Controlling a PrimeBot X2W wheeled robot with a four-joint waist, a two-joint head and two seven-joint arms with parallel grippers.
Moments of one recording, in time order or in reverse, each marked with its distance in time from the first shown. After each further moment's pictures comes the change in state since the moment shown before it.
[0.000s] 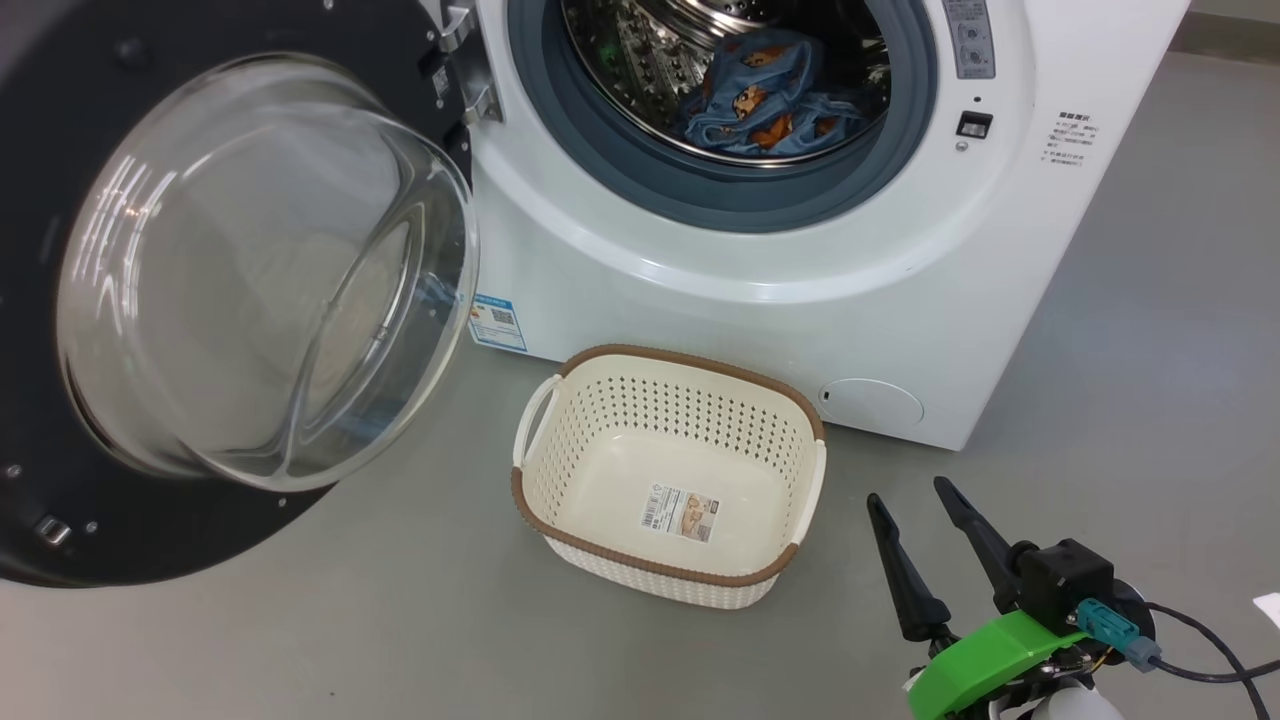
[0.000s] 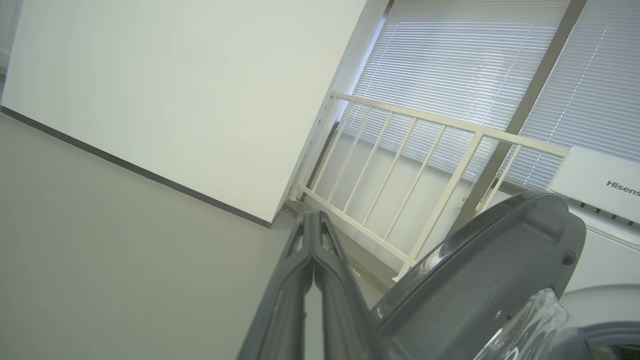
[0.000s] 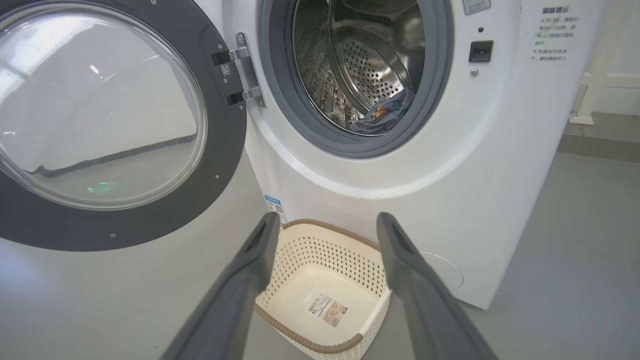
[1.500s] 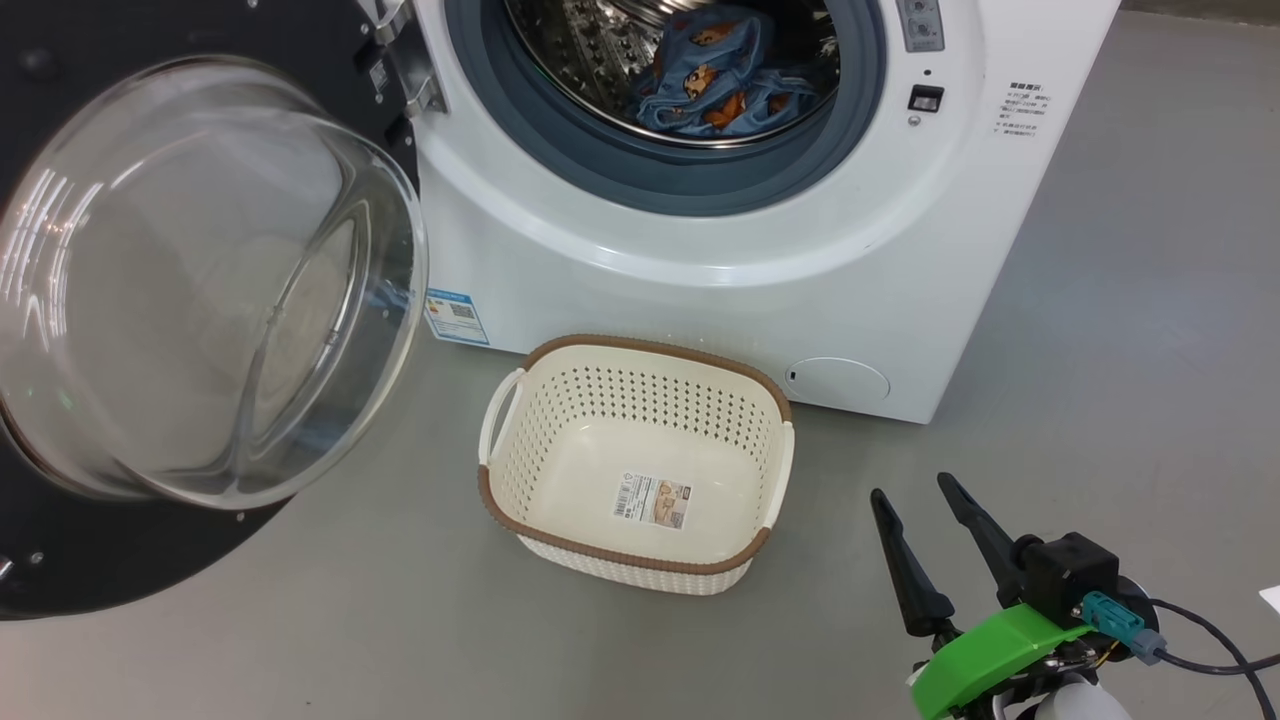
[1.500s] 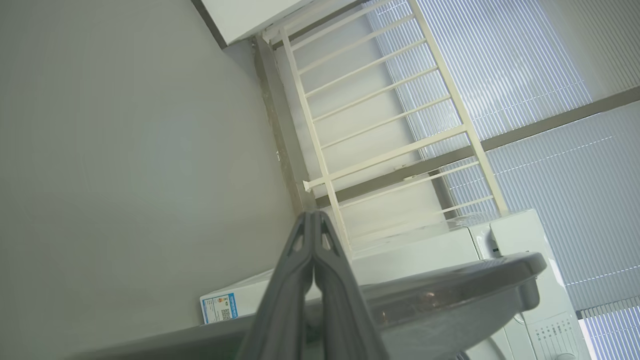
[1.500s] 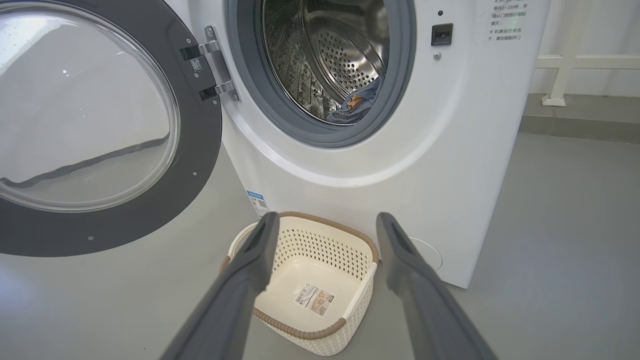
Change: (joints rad) left arm -0.225 0.170 0.016 0.381 -0.725 -0.008 0.565; right arm -0.002 -0.001 -0.007 -0.012 0.011 0.000 0.026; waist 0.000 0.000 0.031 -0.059
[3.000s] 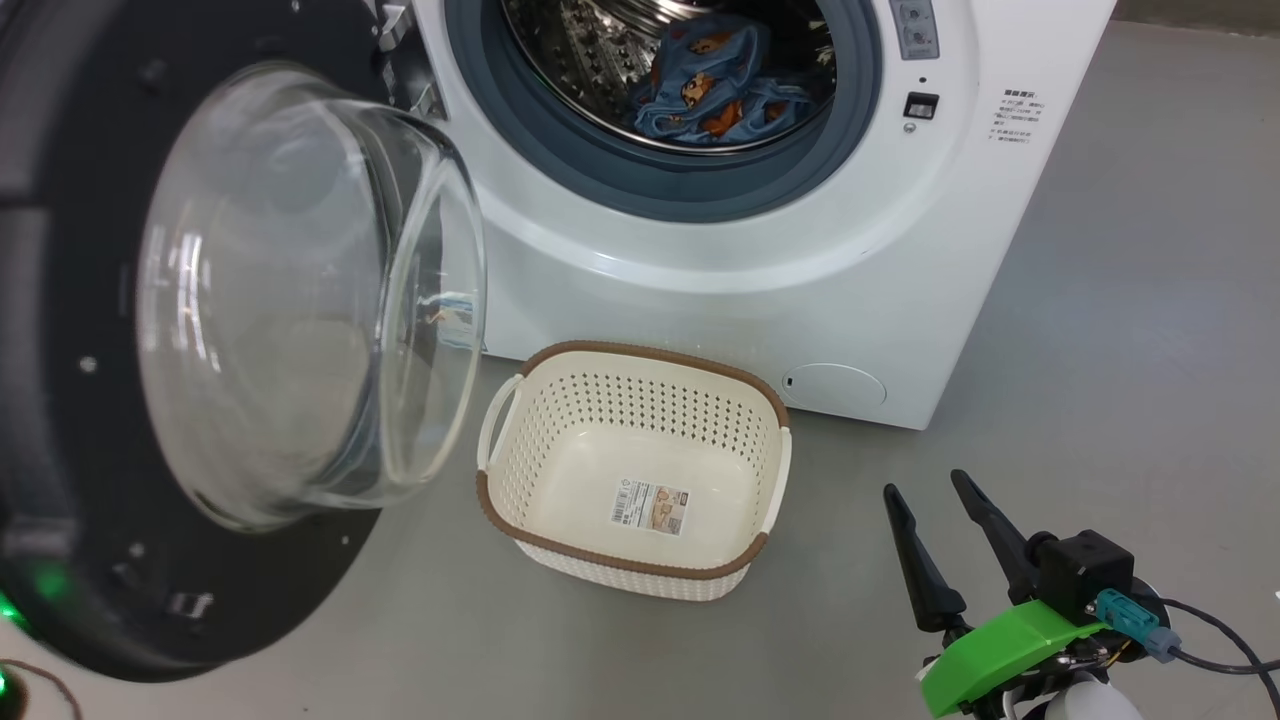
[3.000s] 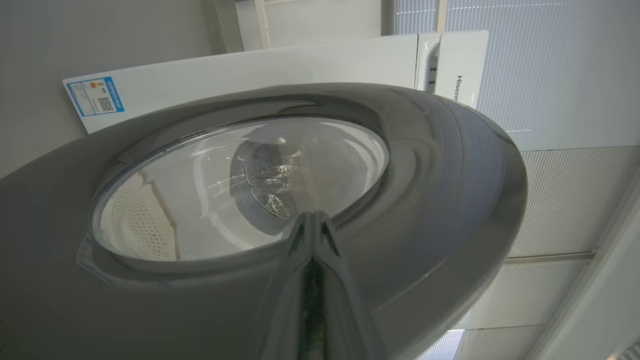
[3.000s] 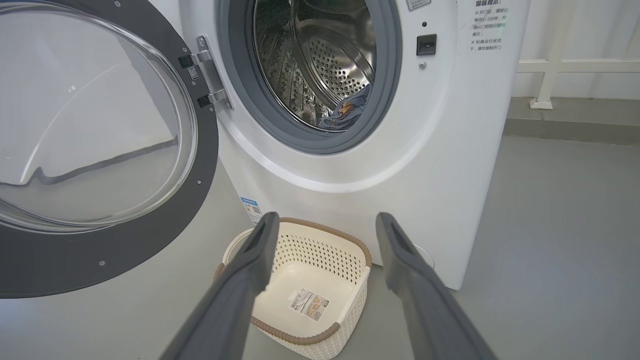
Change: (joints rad) left arm 0.195 -0.140 -0.023 -0.335 -0.322 0.096 0.596; right arm 0.000 -0.001 -0.022 -0.006 0.009 0.000 0.005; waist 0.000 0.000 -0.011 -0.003
